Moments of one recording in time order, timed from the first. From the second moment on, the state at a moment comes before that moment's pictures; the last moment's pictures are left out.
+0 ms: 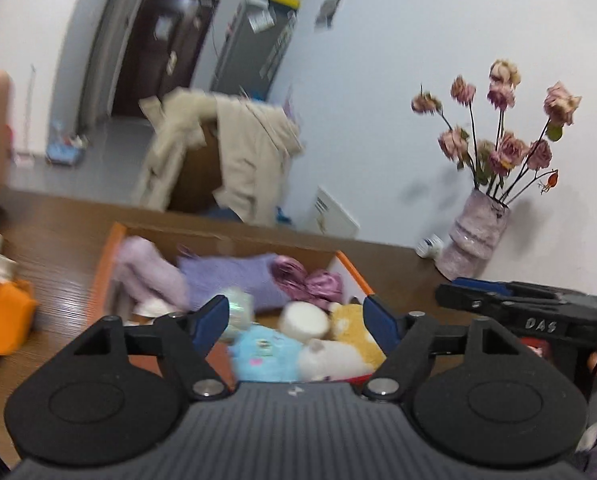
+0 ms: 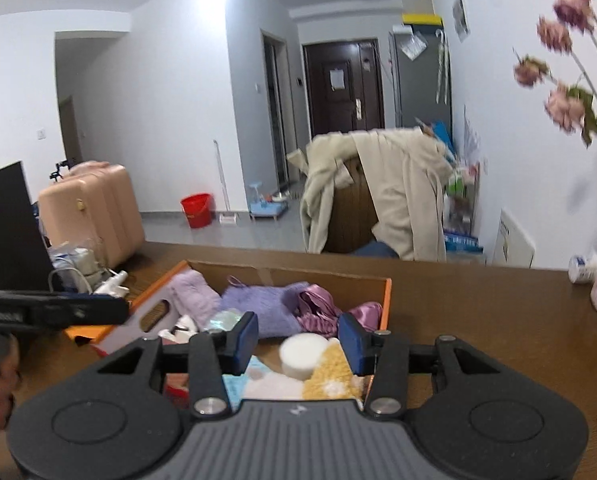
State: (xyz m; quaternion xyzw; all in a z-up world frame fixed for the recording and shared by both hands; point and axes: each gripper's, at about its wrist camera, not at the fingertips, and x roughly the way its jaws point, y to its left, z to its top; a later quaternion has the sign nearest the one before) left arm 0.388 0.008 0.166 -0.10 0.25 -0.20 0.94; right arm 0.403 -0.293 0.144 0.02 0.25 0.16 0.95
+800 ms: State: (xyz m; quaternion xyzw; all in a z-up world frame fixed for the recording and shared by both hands) left arm 0.219 0.114 0.099 -0.08 0.24 -0.12 0.96; right arm 0.232 -0.216 0.072 0.06 0.30 0.19 0.93
